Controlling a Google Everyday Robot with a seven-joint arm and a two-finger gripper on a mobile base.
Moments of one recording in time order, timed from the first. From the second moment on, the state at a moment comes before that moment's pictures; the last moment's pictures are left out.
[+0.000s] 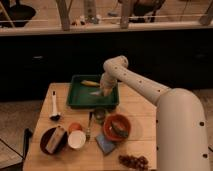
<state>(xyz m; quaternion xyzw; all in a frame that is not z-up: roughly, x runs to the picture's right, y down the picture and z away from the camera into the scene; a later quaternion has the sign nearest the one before) 0.001 0.013 0.914 -0.22 -0.18 -0.17 0.94</state>
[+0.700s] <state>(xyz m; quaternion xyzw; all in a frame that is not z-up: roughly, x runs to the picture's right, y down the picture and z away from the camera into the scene) 0.002 0.012 0.912 -0.22 -0.19 -0.17 0.94</state>
